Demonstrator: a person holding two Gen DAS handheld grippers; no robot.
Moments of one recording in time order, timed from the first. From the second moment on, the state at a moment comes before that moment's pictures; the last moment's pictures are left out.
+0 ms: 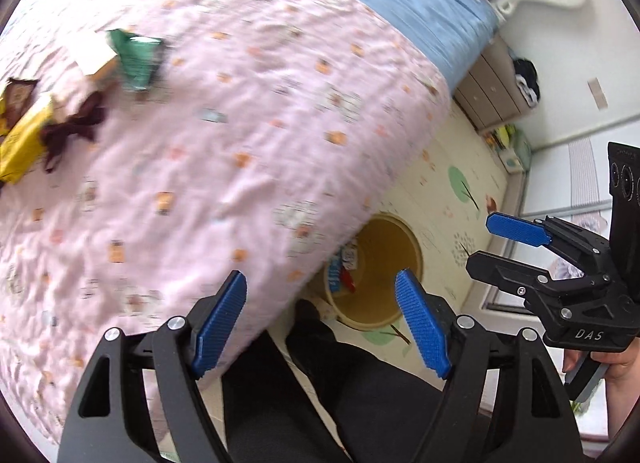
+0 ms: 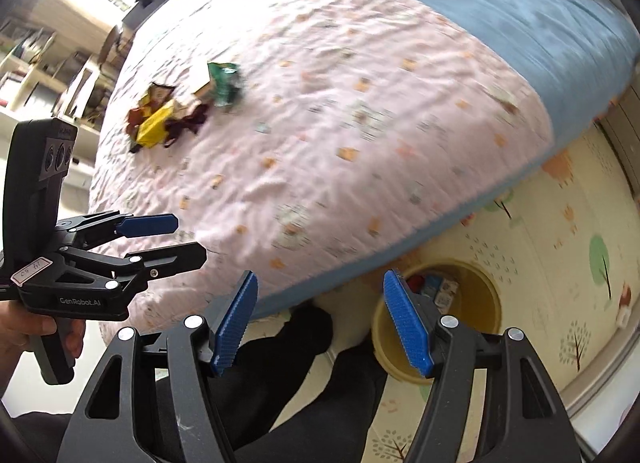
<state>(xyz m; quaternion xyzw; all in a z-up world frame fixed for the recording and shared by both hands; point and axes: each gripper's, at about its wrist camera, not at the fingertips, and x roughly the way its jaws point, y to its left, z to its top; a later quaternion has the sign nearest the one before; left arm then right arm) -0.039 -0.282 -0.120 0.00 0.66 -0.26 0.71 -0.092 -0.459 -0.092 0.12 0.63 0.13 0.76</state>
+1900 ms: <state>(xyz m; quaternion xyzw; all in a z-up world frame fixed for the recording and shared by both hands) 0.204 -0.083 -0.247 0.19 0.66 -0.30 0.67 0.148 -0.202 -0.203 0.09 0.69 0.25 0.67</state>
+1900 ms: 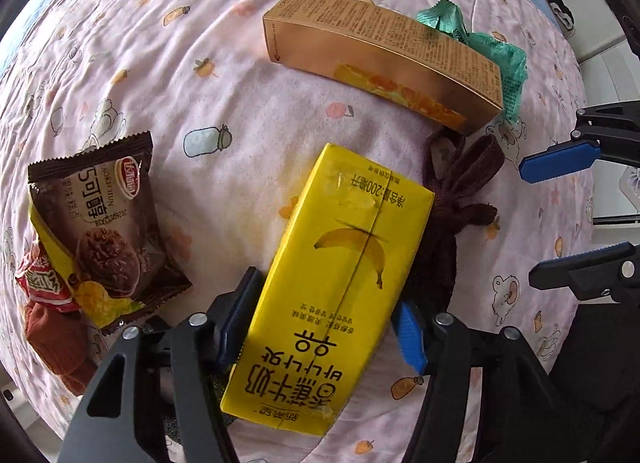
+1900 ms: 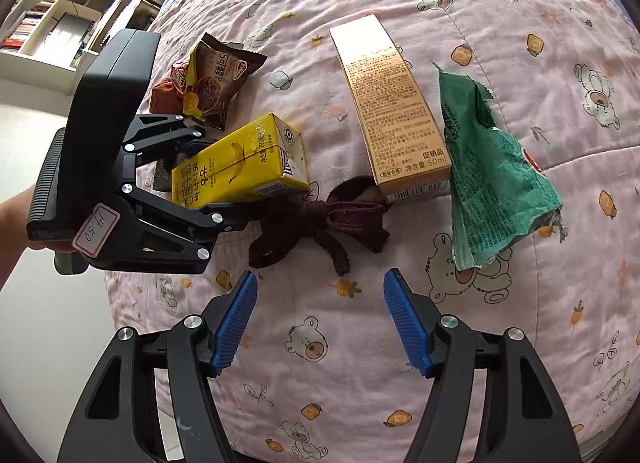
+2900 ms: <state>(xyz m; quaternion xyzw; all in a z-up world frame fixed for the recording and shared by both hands) 0.158 -0.007 -0.196 -0.16 0.66 -0.20 0.70 0.157 -0.173 -0.213 0.09 0.70 0.22 0.67</state>
